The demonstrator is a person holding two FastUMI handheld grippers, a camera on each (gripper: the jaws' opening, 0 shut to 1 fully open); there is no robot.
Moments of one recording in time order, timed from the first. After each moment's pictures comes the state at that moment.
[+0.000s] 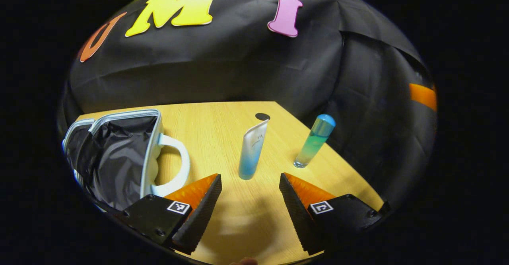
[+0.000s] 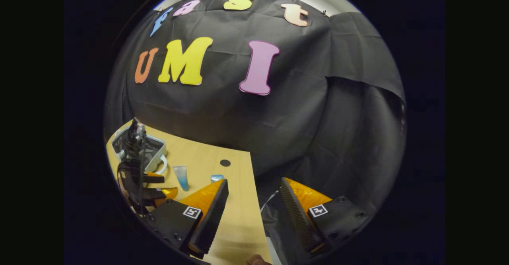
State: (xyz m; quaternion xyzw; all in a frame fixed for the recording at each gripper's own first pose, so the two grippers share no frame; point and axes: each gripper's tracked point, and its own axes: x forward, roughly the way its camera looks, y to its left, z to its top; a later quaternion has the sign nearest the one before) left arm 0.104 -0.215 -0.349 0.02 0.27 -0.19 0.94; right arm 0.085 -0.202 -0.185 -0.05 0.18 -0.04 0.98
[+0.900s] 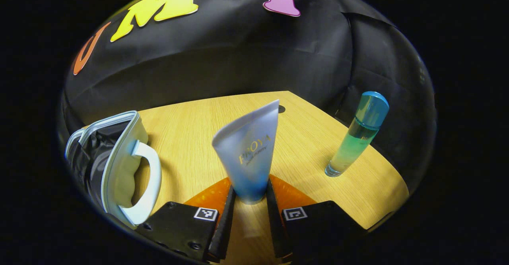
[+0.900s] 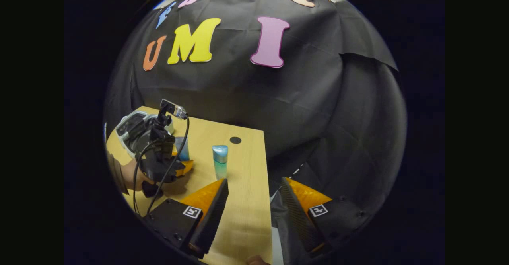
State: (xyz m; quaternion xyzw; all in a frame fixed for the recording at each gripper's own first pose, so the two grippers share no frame) left arm 0.159 -0.235 -0.394 0.05 0.28 -0.17 0.94; right arm 0.074 -0.194 -0.268 -0.04 0.23 0.03 0.97
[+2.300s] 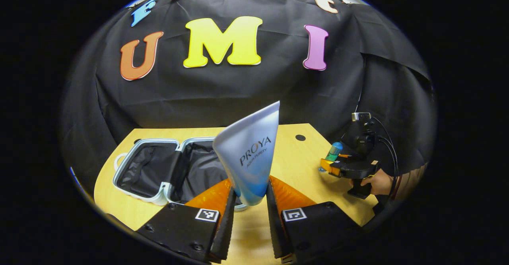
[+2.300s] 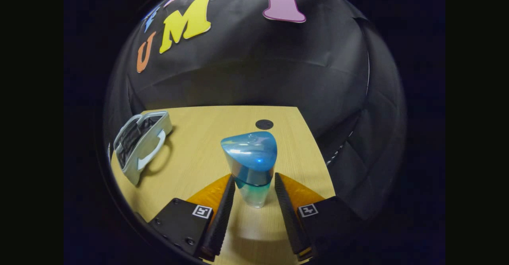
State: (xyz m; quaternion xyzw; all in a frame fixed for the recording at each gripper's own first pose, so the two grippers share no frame) left arm -0.010 -0.039 -0.178 0.01 0.25 -0.08 0.97; right arm 0.203 -0.096 -0.400 0.04 0.30 0.08 0.95
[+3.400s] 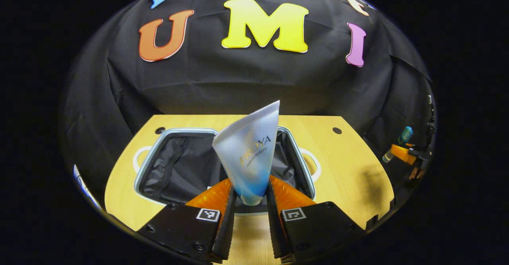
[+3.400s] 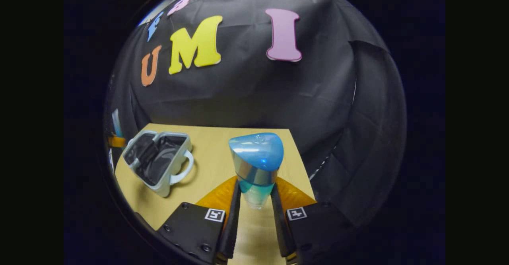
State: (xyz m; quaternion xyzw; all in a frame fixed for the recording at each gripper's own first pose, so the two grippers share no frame) left arm 0.055 0.080 -0.225 -0.01 0.32 -0.04 0.95; right arm 0.102 -0.086 -0.241 0.04 0.24 0.05 0.97
